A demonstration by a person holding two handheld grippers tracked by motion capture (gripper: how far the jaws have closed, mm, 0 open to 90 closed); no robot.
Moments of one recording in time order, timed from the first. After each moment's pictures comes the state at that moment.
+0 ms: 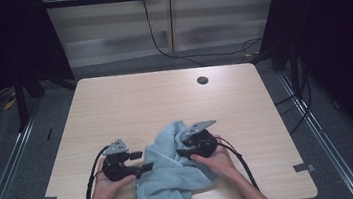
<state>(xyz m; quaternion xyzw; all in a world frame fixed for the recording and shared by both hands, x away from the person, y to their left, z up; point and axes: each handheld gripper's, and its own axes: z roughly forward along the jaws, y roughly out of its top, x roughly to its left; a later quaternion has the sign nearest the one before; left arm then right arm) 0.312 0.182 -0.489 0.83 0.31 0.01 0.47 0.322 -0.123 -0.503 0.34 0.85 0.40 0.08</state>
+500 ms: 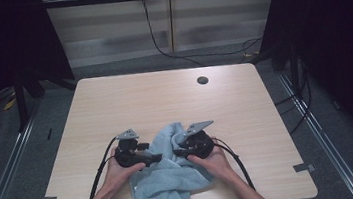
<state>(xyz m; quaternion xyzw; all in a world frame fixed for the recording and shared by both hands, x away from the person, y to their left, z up) 0.345 0.152 -0.507 0.83 0.32 -0.03 0.46 0.322 -0.114 -0.504 0.33 0.85 0.42 0.06</state>
